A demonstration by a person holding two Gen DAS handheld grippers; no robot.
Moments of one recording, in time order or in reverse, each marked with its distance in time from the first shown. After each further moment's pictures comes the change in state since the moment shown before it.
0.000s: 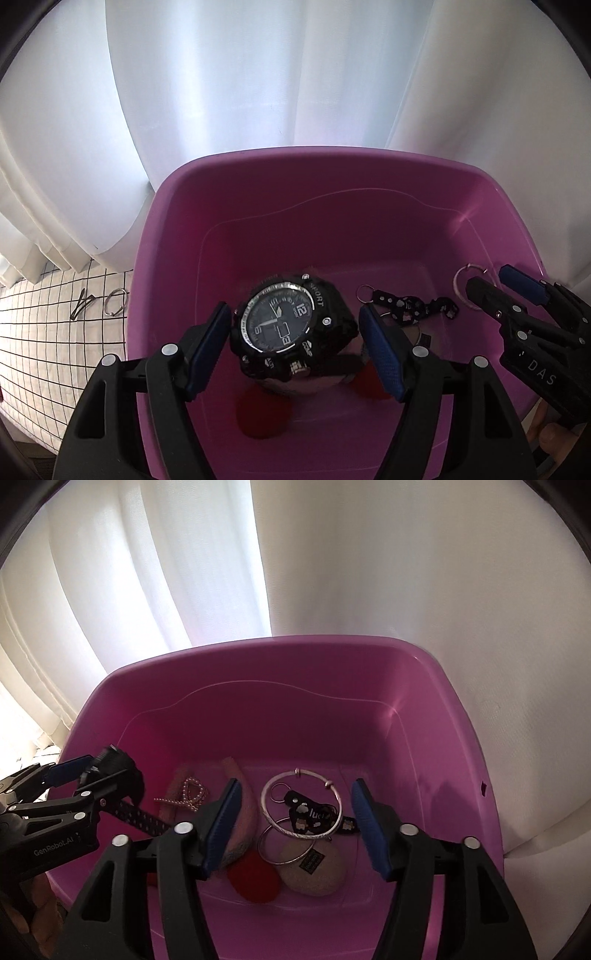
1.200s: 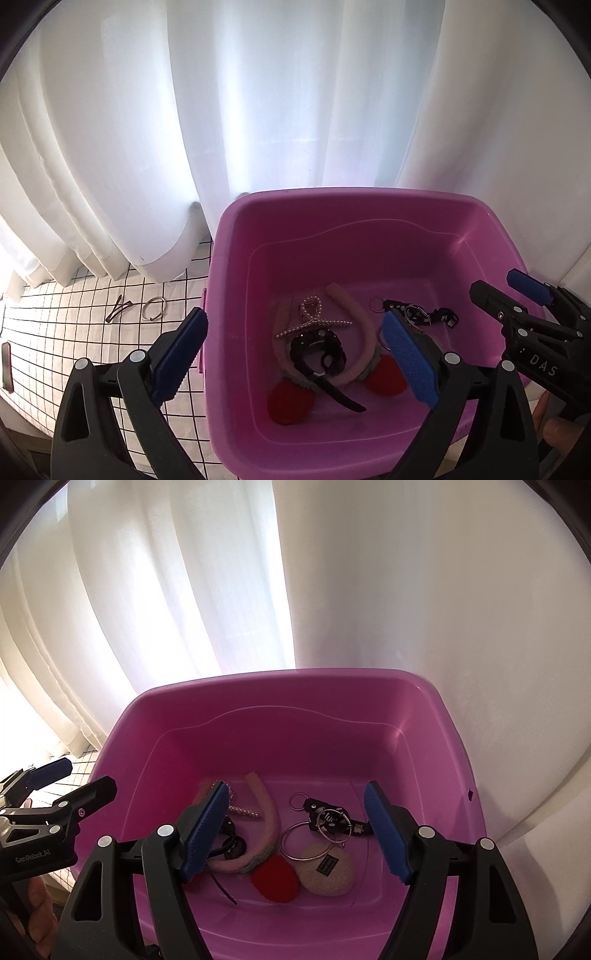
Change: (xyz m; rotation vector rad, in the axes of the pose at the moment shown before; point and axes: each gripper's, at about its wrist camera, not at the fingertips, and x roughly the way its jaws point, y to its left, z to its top) left arm -0.058 0.019 -0.004 -0.030 -0.092 0.049; right arm -0.040 0.012 0.004 -0.009 -0.074 0.045
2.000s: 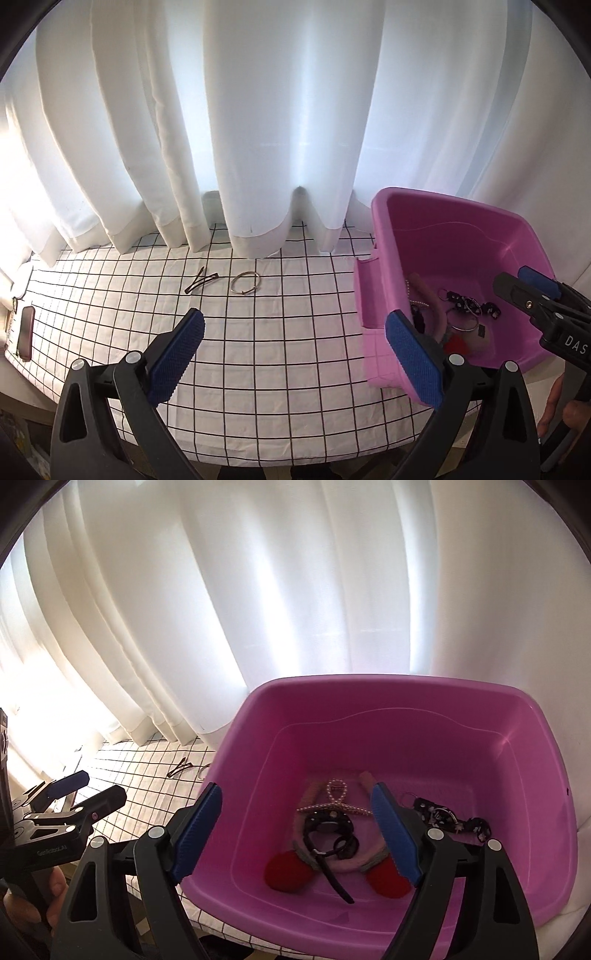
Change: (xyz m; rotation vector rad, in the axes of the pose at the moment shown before) left arm -0.049 0.143 -0.039 -0.123 -0.014 0.095; right arm -0.006 0.120 -0.002 -0.064 0.021 0.196
